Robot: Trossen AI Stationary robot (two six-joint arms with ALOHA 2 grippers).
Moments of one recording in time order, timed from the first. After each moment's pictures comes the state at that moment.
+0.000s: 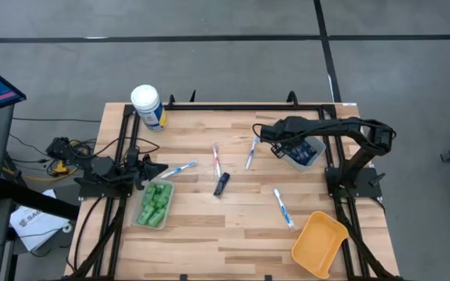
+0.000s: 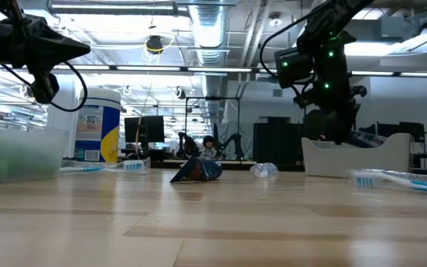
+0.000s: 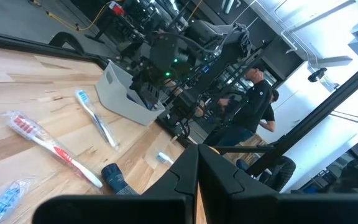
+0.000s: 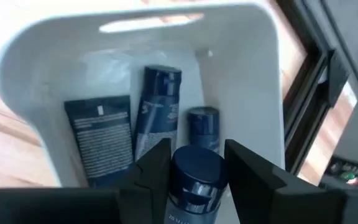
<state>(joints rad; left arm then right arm) -0.45 0.00 0.01 0.07 -0.66 -0.72 -0.34 1.63 1.06 -1.14 0.53 0.61</state>
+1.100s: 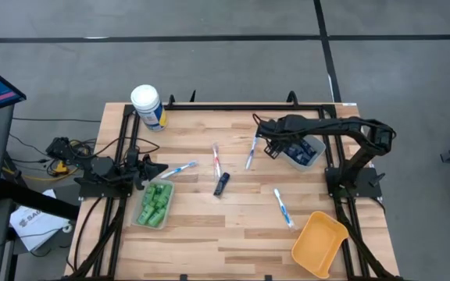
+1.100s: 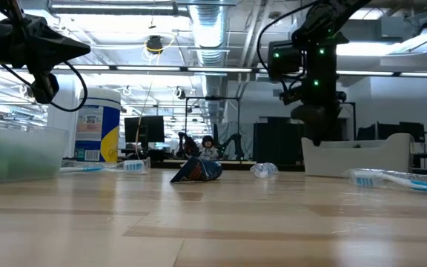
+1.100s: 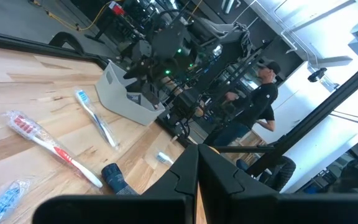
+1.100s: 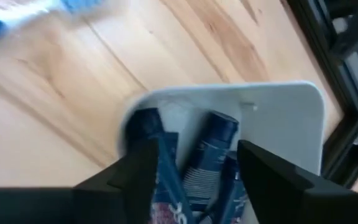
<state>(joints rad) -0.45 0.00 0.01 0.07 -0.66 -0.72 -0.33 1.63 1.08 -0.98 0.46 0.38</state>
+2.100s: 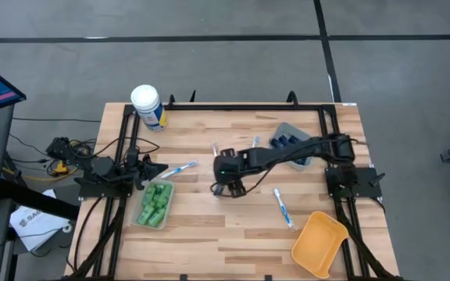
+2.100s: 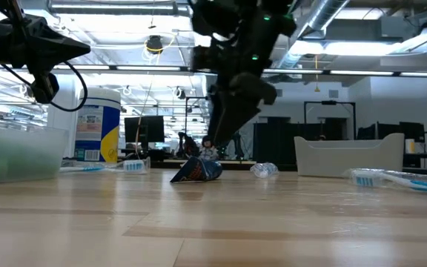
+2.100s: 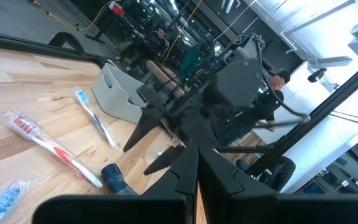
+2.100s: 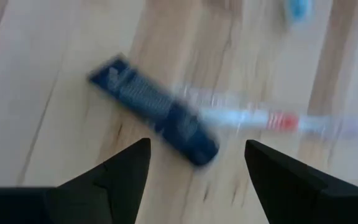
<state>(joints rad) -0.45 0.00 0.01 0.07 -0.66 -0.72 0.05 2.00 1.48 -0.61 0.13 -0.30</state>
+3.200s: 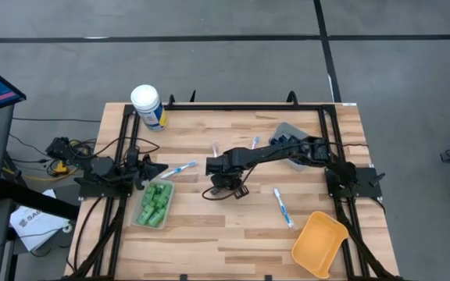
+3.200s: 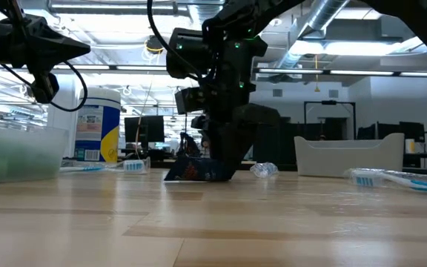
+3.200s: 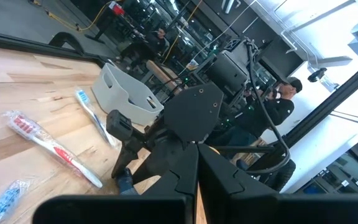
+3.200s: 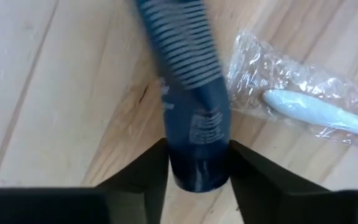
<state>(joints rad) -0.45 0.00 0.01 0.08 -0.66 -0.72 0.01 2.26 1.75 -0.93 0.00 -0.49</state>
